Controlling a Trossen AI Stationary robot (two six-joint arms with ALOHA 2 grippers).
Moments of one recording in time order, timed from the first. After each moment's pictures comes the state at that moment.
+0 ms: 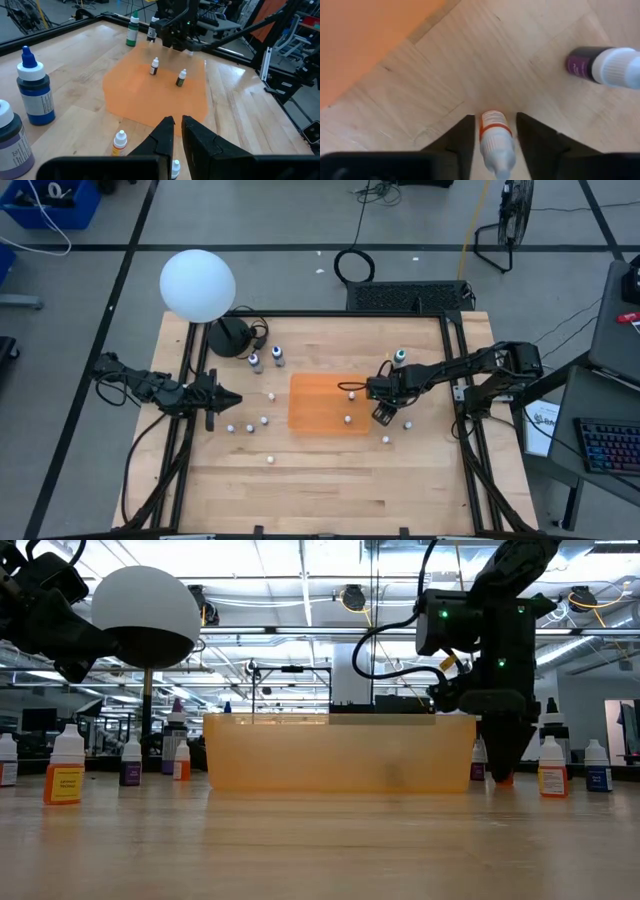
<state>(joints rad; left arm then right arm) -0.43 0.01 0.15 -0.41 -0.47 -0.42 -0.05 1.57 0.80 -0.71 0.05 0.62</state>
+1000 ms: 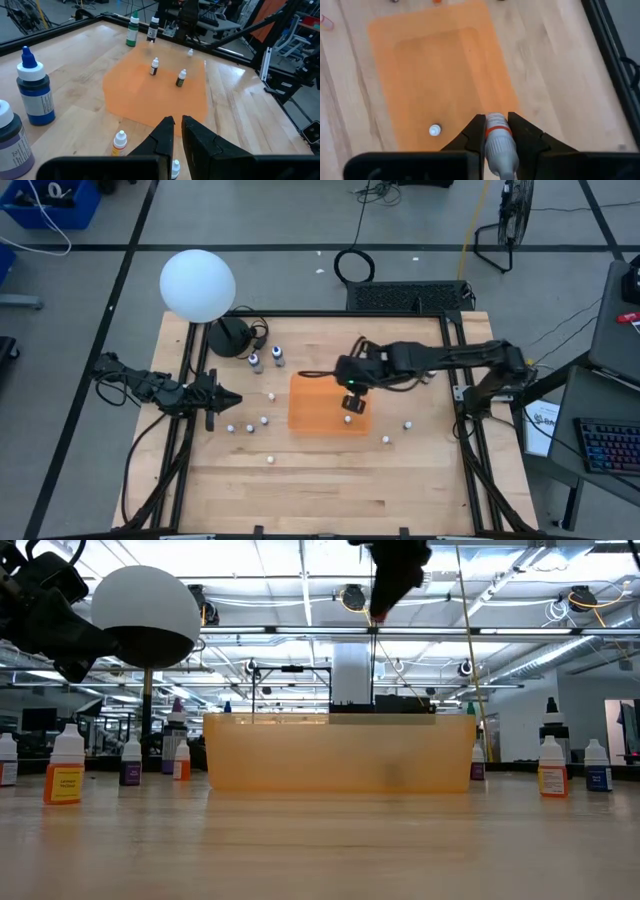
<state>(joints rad) -0.42 0.01 0.15 -0.42 -0.47 -0.42 0.05 1.72 1.69 -1.13 0.29 0.28</state>
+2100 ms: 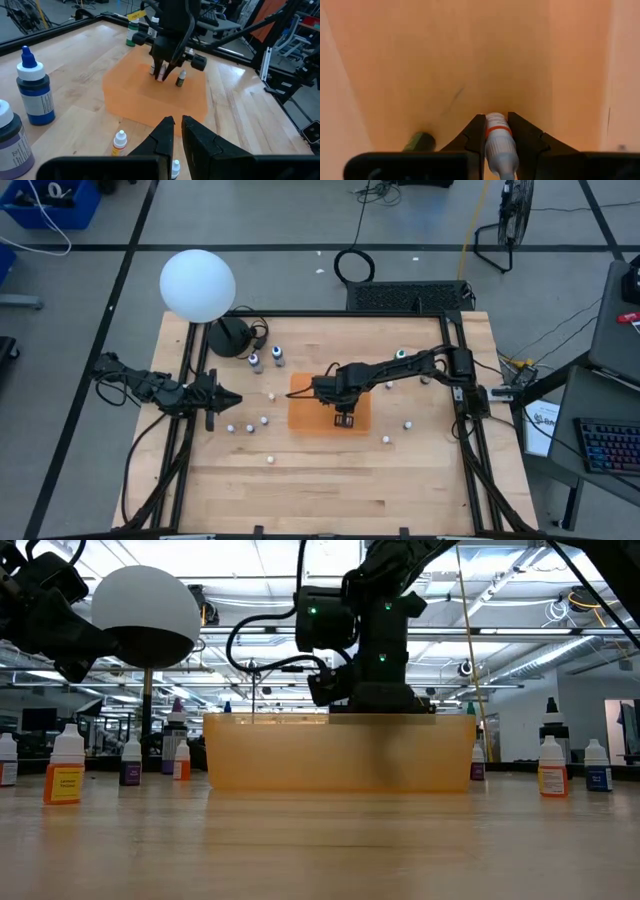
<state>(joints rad) -0.42 0.01 0.15 -0.41 -0.47 -0.42 -0.04 2.08 1.47 -0.87 0.02 0.11</state>
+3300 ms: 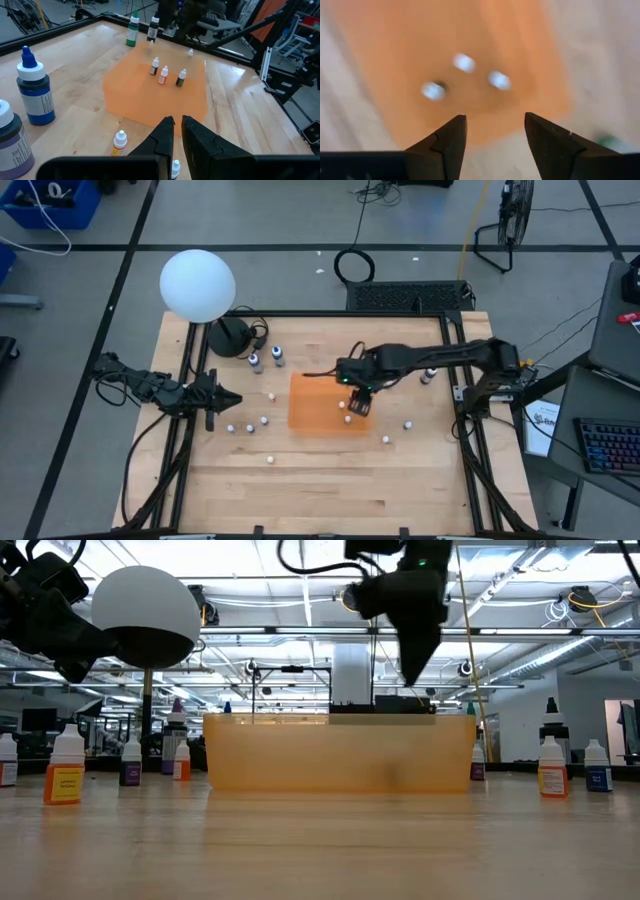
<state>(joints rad) -0.43 0.01 0.15 -0.41 -0.47 -0.42 -0.04 1.72 1.47 -1.13 0.10 0.35</state>
